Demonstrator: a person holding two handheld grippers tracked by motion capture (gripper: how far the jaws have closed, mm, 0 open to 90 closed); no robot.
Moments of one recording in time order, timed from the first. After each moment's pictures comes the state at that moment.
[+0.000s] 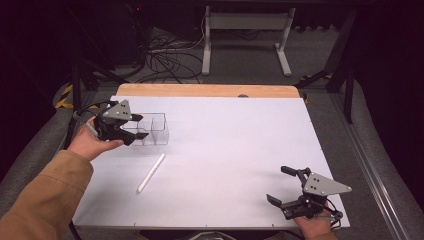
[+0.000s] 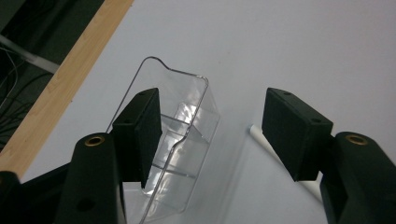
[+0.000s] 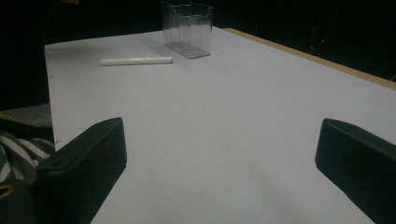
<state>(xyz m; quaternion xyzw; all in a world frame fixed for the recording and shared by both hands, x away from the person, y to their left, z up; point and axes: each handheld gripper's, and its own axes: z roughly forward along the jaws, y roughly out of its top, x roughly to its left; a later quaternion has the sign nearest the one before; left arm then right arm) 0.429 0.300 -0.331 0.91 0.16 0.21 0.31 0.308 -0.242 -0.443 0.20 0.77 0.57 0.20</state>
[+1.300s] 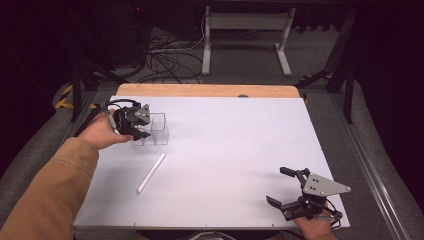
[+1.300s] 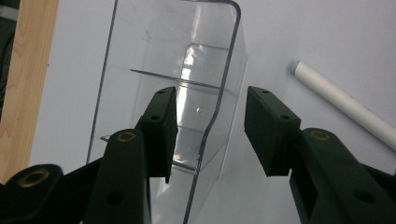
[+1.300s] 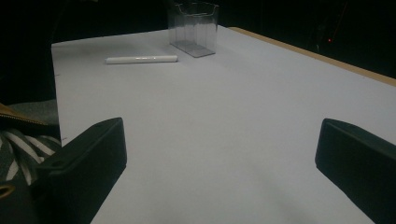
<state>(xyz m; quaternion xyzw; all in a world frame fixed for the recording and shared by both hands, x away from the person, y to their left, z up) 0.477 0.273 -0.359 0.97 0.12 0.19 0.13 0.308 -0.242 -0.444 0.20 0.77 0.57 0.19</state>
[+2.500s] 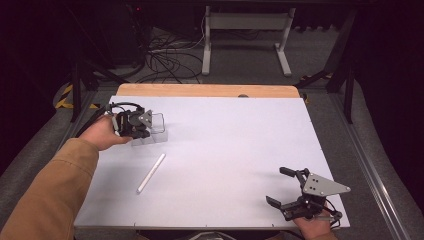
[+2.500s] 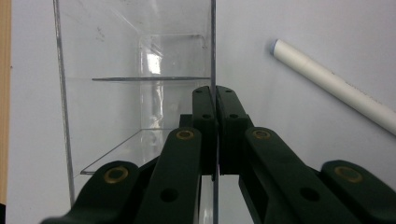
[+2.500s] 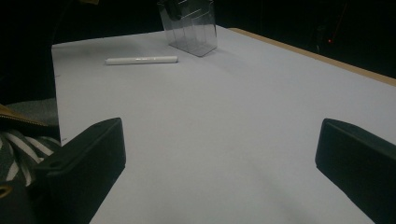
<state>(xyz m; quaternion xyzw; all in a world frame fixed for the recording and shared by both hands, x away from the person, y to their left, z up) 0.476 0.268 -0.365 0.98 0.08 0.15 0.09 0.308 -0.241 -0.446 0.20 0.77 0.57 0.19</state>
